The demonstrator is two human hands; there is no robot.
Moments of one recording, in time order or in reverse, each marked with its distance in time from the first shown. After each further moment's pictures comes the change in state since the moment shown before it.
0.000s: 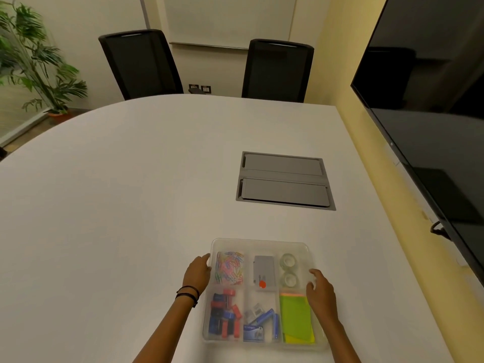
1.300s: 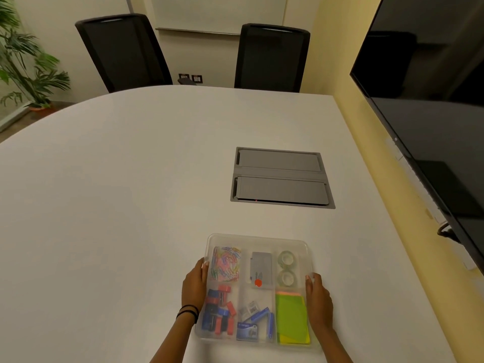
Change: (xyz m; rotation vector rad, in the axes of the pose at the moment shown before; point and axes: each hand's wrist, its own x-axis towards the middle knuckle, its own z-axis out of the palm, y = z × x) left_hand 0.020 -0.015 0.041 -0.383 0.214 0.028; right_hand 0.020 0.011 0.026 -0.112 0.135 0.030
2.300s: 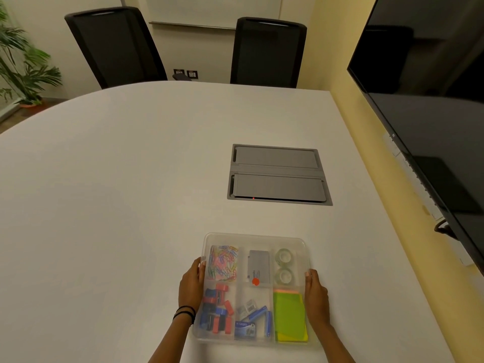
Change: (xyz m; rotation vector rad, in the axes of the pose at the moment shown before) left_hand 0.005 -0.015 0.006 -0.014 0.003 0.010; right_hand 0.009 0.005 0.008 0.215 -0.041 0.144
